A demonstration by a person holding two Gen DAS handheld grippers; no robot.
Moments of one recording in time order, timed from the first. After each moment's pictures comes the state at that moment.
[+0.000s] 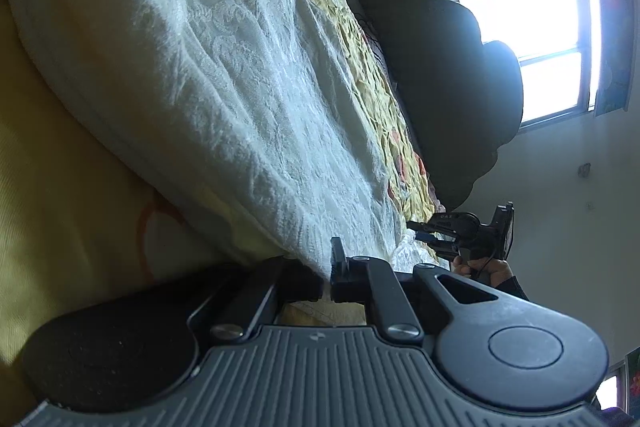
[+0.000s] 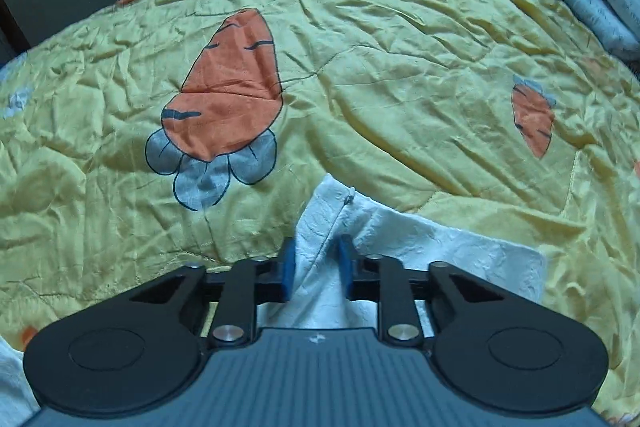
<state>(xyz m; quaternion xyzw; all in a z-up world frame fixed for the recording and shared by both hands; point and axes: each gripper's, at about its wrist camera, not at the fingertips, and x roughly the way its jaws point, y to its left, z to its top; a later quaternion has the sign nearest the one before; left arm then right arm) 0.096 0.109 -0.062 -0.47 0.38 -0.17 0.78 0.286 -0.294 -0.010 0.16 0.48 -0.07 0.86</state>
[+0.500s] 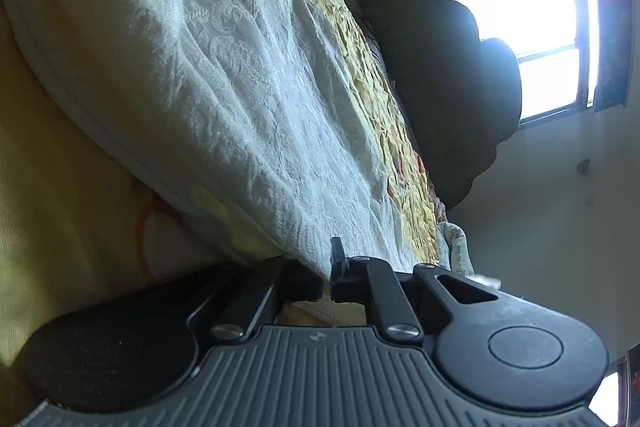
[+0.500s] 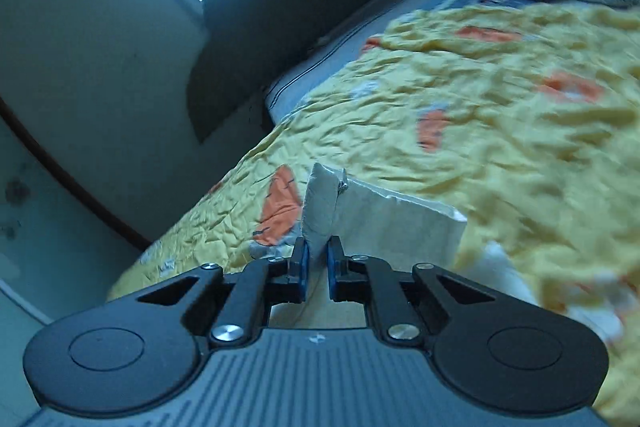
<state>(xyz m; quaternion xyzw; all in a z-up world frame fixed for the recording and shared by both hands) 0.097 0.109 -0.061 -0.47 0.38 -0.18 0.78 0.052 -0.401 0.031 0.43 0.25 -0.04 0.87</state>
